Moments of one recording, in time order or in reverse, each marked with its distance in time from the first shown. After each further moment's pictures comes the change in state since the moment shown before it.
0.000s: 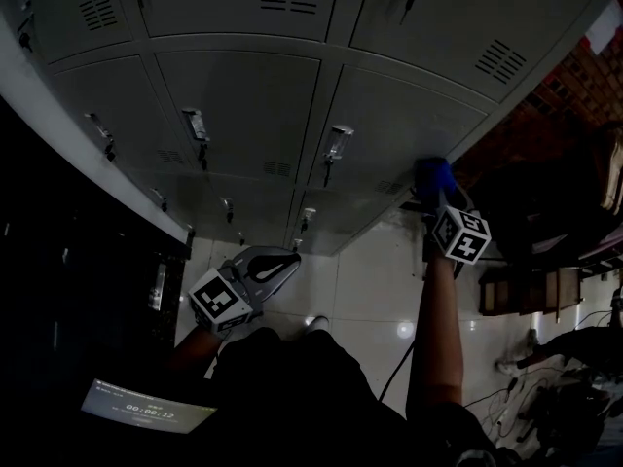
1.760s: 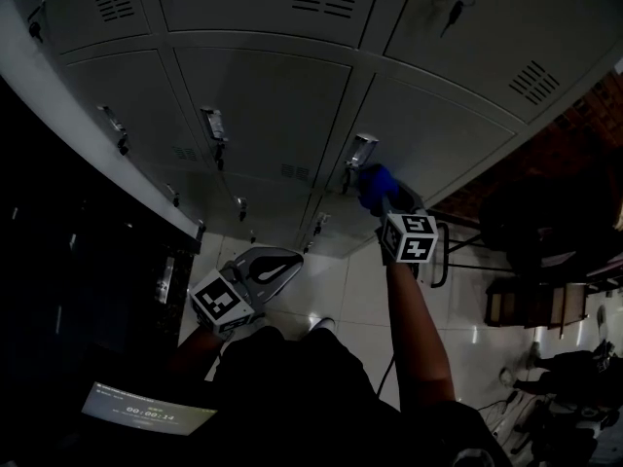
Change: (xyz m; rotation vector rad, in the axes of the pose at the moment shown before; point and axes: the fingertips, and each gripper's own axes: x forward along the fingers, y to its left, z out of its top) left arm -0.017 0.026 -0.004 -0.009 0.007 0.055; right arm 0.070 0.152 -0.065 -0.128 0.070 0.278
